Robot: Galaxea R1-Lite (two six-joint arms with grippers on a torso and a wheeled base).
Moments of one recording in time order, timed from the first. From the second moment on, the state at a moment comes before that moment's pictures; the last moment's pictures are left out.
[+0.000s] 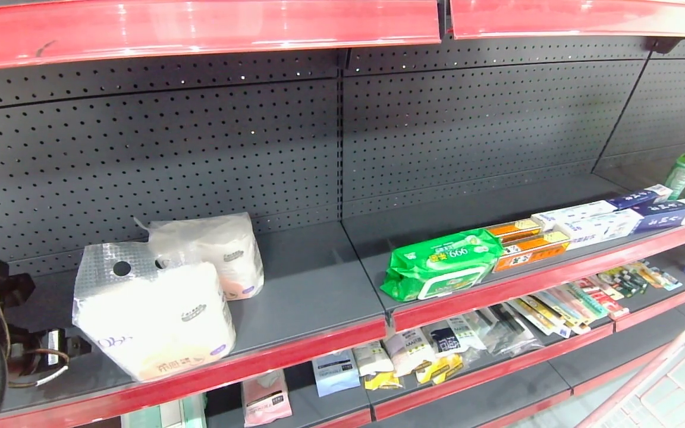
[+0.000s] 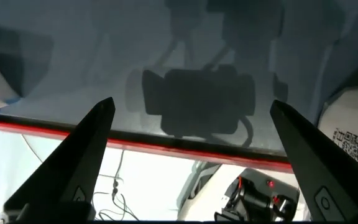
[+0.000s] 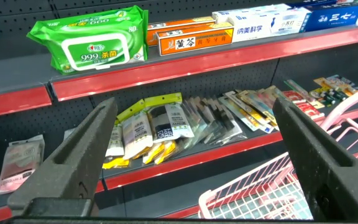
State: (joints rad) left arm 0.37 1.67 -0.53 -0.18 0.08 0.01; right arm 0.00 0.00 0.00 0.00 -0.03 0.00
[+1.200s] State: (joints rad) left arm 0.26 1.75 -0.53 -0.23 0.05 0.01; right arm 0.00 0.00 0.00 0.00 -0.04 0.00
